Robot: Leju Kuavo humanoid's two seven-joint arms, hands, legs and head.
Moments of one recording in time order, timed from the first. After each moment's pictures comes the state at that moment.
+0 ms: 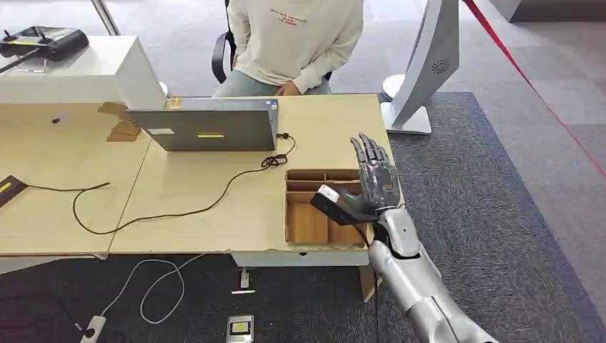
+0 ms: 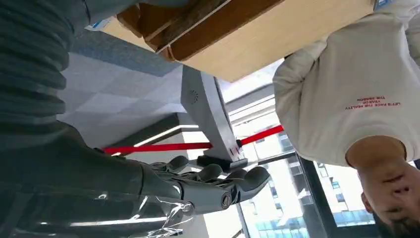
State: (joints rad) left arm -0.17 0.07 -1.04 -0.25 0.74 0.51 -0.10; right arm -0.51 -0.03 0.47 -0.84 1.16 -0.51 -0.03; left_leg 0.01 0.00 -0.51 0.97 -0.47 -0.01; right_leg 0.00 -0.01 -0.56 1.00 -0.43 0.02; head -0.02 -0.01
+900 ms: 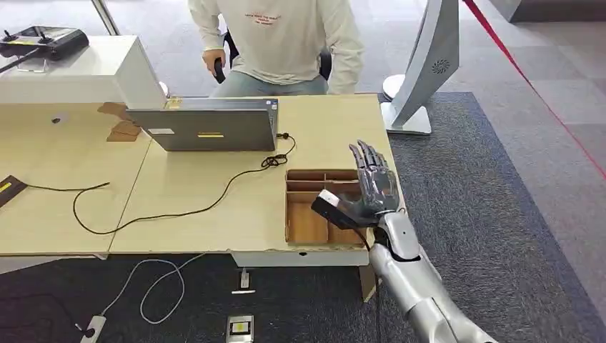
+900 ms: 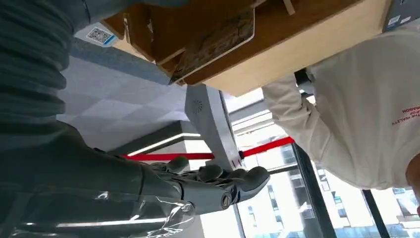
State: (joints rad) left arm -0.18 0.07 -1.04 -0.25 0.74 0.51 -0.10; right arm -0.51 -0.03 0.46 -0.80 1.16 -0.49 -0.05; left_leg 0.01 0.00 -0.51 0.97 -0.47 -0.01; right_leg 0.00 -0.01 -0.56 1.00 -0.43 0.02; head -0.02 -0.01
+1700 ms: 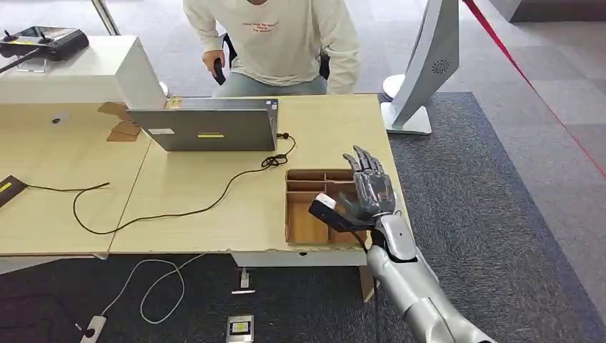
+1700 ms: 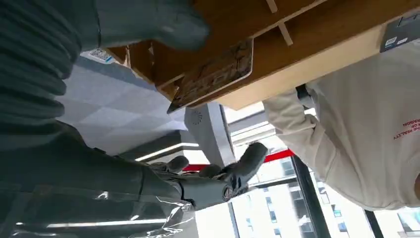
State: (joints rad) left arm -0.18 0.07 -1.04 -0.25 0.75 0.49 -0.09; right arm -0.52 -0.01 0.46 -0.76 1.14 -0.48 -0.07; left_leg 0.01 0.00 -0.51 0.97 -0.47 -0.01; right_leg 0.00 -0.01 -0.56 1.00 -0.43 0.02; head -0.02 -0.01
